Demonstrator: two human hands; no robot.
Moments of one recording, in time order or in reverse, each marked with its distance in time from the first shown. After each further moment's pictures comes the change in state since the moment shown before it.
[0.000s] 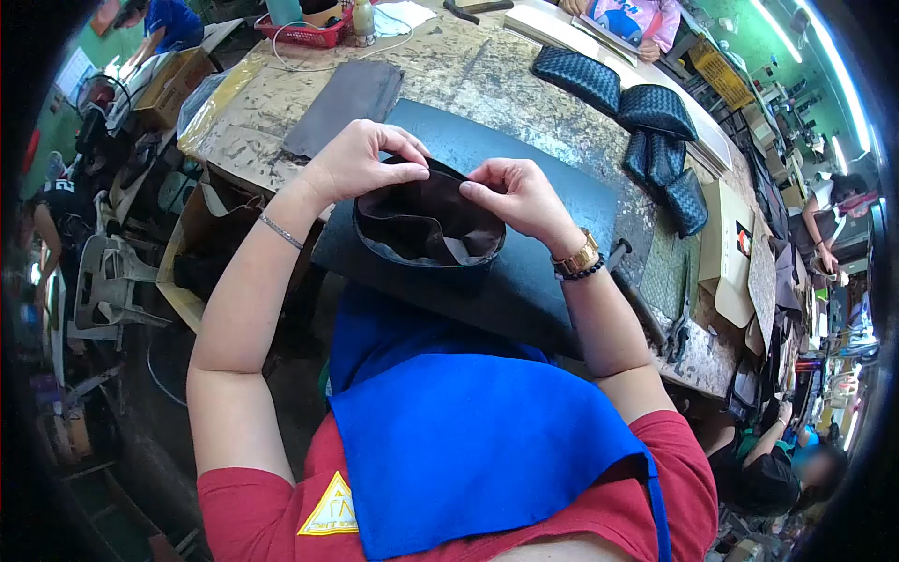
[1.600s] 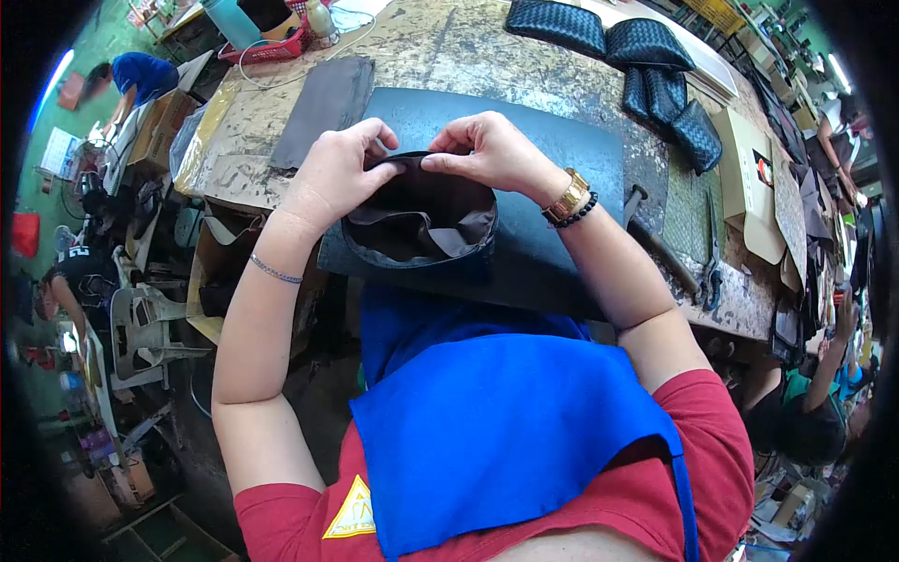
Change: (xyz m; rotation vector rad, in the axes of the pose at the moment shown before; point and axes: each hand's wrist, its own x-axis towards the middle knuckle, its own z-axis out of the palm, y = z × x) left_hand -0.005 0.026 0.010 0.390 -0.002 -0.208; right_hand 0.023 0.007 0.007 -0.078 -0.023 -0.153
